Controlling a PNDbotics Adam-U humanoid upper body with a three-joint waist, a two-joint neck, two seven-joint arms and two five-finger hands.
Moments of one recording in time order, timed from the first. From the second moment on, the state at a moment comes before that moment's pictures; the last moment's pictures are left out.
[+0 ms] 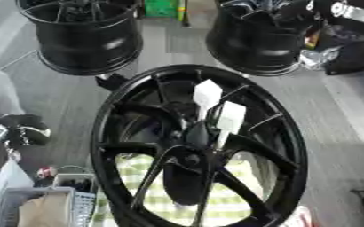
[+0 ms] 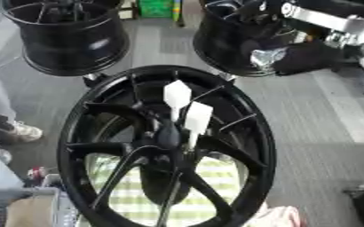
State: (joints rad) left arm -0.14 0.13 0.24 -1.71 -0.06 0.01 -0.67; right arm -0.52 -1.00 0.27 -1.99 0.15 0.25 0.50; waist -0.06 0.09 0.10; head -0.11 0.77
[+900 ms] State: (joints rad) left arm -0.14 0.13 0.23 -1.71 -0.06 0.01 -0.68; right arm -0.64 -0.85 0.44 -1.96 0.36 0.21 0.84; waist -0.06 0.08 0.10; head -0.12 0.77
